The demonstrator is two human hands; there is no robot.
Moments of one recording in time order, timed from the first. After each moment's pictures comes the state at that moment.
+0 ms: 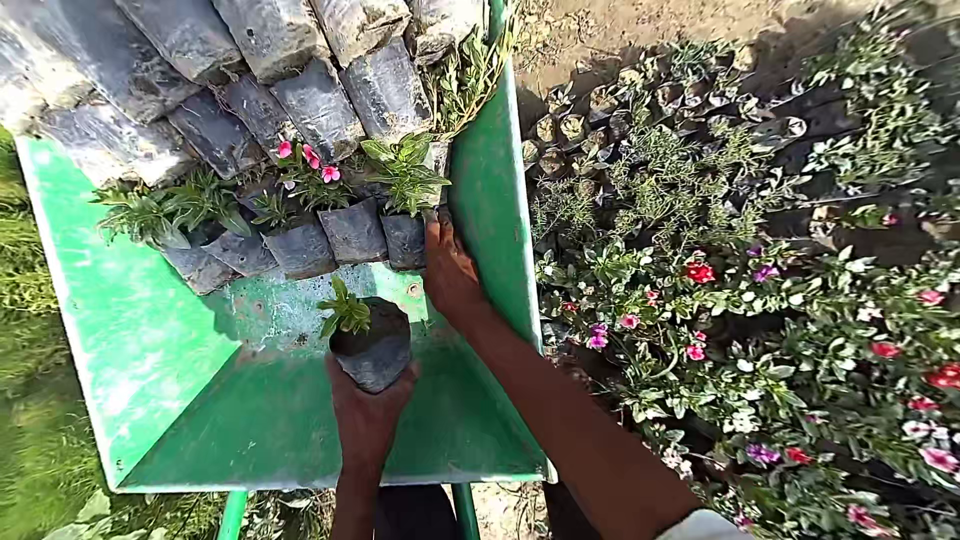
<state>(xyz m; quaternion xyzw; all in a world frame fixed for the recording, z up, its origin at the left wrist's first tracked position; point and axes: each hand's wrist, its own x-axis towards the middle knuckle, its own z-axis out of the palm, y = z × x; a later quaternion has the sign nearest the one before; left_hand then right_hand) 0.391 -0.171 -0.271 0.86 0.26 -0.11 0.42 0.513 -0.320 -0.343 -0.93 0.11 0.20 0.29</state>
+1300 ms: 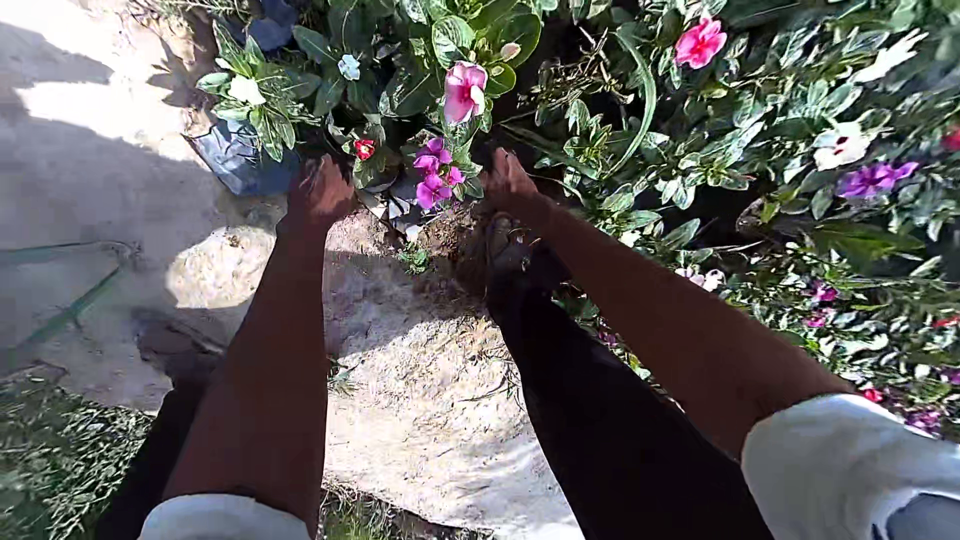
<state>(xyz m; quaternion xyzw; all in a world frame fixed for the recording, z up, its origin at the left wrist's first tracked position) 0.339 -0.505 -0.766 0.82 -0.27 -0.50 -0.09 0.115 -0.671 -0.798 -0.78 0.36 0.26 0.45</state>
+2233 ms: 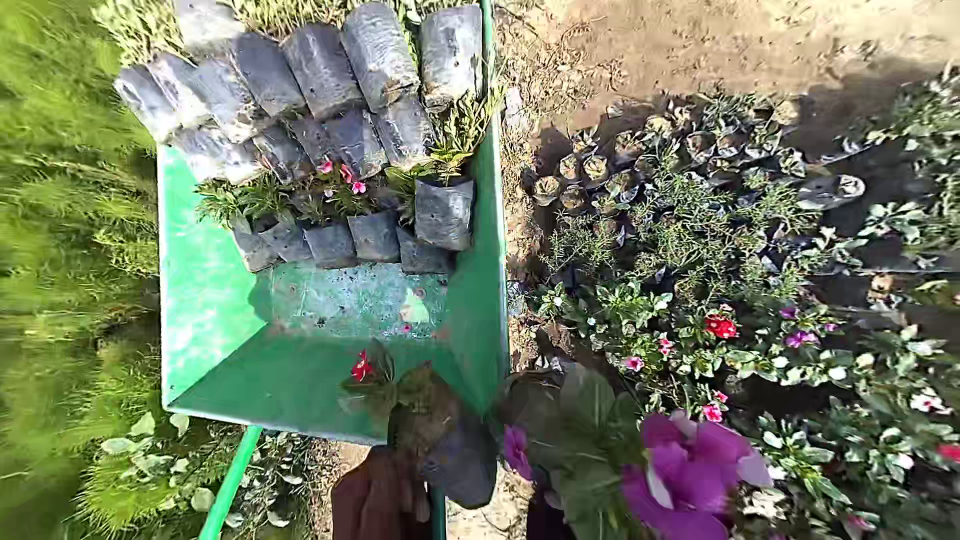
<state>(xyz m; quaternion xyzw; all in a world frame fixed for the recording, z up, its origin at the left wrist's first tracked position) 0.294 -0.245 -0.136 0.75 0.23 -0.10 0.61 0.293 -0.457 -0.124 -0.83 0.30 0.23 0.42</state>
